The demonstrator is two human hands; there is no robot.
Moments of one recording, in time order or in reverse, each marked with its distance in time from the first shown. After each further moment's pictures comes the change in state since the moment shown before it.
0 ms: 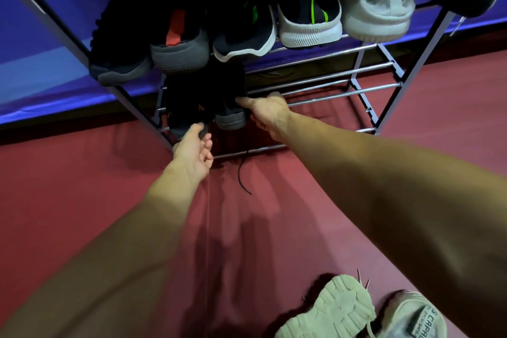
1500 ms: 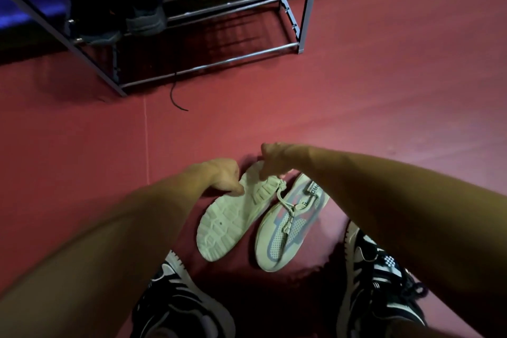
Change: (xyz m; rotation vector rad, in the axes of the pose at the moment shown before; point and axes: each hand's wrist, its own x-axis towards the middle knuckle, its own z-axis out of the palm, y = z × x) left_hand -0.140 -0.231 -0.004 2.022 -0.807 0.154; right_hand -0.199 0.195 -0.159 -1.241 -0.599 0.200
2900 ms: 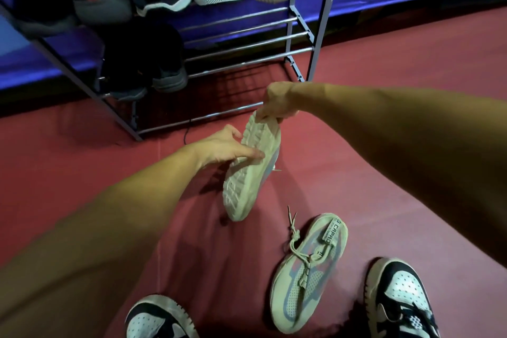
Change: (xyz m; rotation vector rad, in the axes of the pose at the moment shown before) left_hand -0.020 -0.012 -0.124 -0.619 0.417 0.116; right_hand -0.017 -0.038 -0.193 -0.069 0.354 0.017
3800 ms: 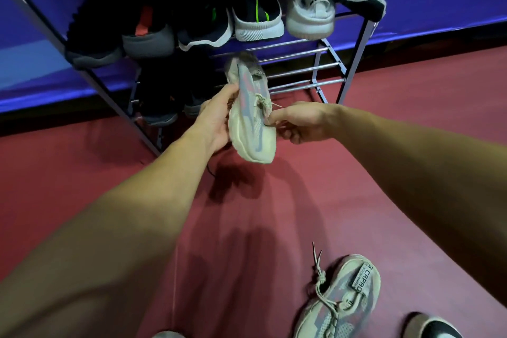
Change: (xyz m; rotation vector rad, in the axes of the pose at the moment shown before) left_hand 0.025 0.034 -0.092 -1.149 0.233 0.141; right_hand 0.034 -0.007 -0.013 0.947 -0.198 -0.025
